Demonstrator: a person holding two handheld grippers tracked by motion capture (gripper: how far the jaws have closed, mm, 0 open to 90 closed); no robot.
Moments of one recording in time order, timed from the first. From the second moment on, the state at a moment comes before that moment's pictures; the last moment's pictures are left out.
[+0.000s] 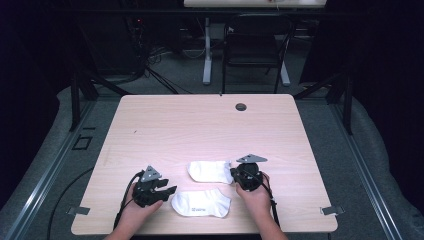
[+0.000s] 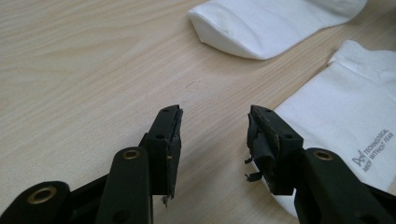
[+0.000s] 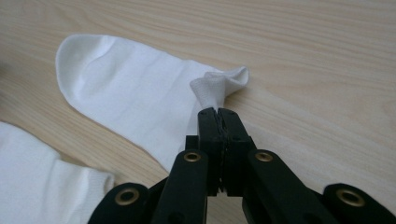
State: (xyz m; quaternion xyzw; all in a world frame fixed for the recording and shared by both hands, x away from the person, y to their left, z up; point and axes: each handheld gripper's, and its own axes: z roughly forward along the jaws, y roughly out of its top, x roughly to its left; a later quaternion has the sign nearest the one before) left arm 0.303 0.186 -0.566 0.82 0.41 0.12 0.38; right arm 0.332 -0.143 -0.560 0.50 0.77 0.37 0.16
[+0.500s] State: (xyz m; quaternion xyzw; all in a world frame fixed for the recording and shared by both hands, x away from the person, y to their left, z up) left arm 0.314 0.183 -0.555 0.81 0.41 0.13 0.40; right arm 0.329 -0.166 -0.553 0.52 0.75 0.37 0.17
